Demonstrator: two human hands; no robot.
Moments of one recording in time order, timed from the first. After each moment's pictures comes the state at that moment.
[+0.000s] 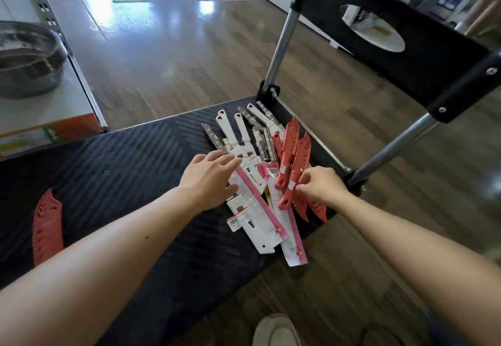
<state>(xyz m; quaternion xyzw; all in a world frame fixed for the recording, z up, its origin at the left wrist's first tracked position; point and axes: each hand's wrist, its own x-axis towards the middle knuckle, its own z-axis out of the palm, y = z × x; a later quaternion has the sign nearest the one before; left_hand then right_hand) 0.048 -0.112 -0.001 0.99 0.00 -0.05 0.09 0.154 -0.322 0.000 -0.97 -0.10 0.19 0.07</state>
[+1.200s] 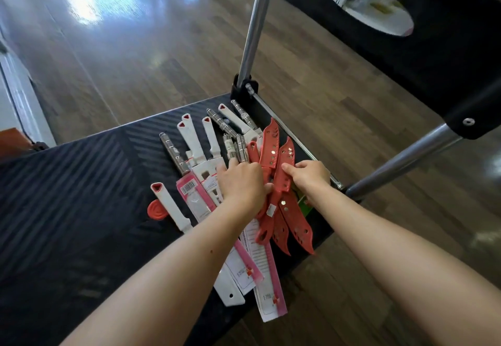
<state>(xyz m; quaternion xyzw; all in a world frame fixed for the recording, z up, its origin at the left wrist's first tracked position) 0.169 -0.213 -0.029 0.98 0.16 -0.07 0.14 0.234 -0.323 -0.031 -0.92 0.12 0.17 0.34</state>
